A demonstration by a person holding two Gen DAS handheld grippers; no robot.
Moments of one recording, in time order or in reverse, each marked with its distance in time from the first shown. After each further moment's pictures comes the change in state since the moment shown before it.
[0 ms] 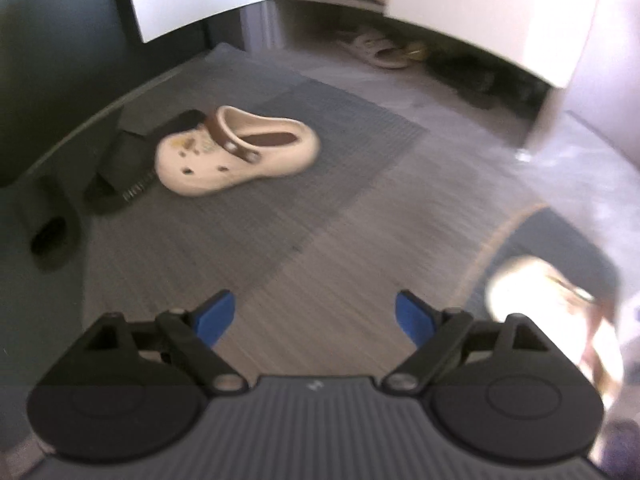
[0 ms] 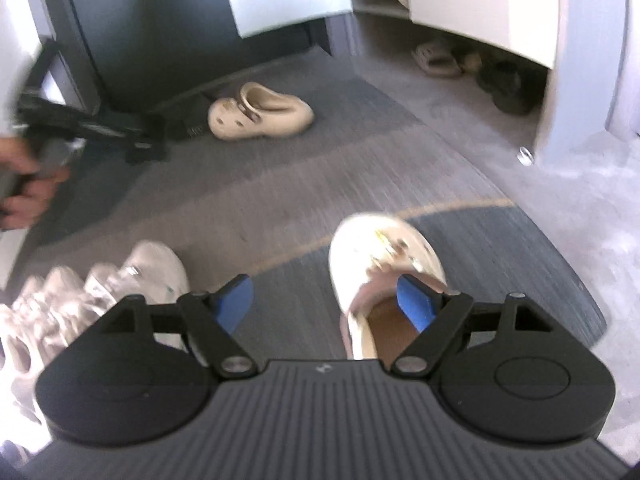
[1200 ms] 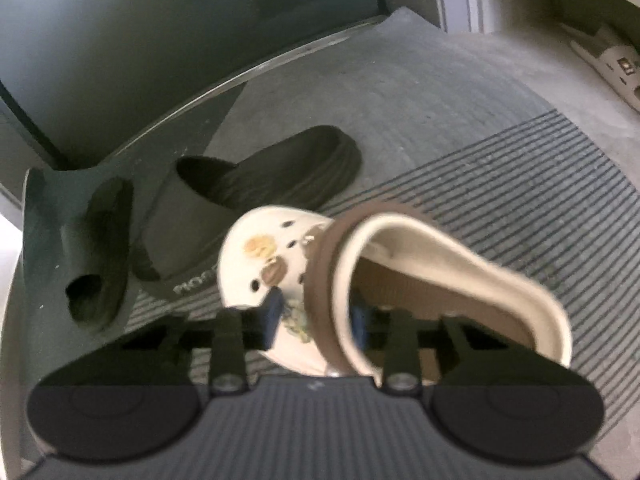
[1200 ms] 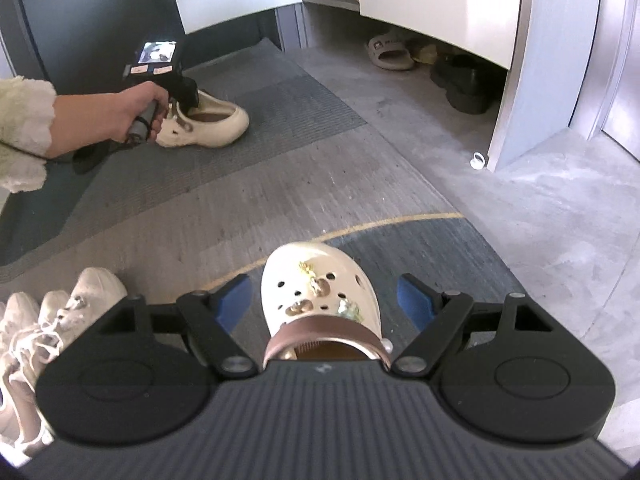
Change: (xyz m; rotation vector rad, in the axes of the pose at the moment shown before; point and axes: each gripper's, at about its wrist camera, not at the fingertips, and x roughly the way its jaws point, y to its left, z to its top) left arm 0.212 0.049 0.160 -0.265 0.117 0.453; right arm 0.012 -0.045 0.037 0.041 0.052 -0.159
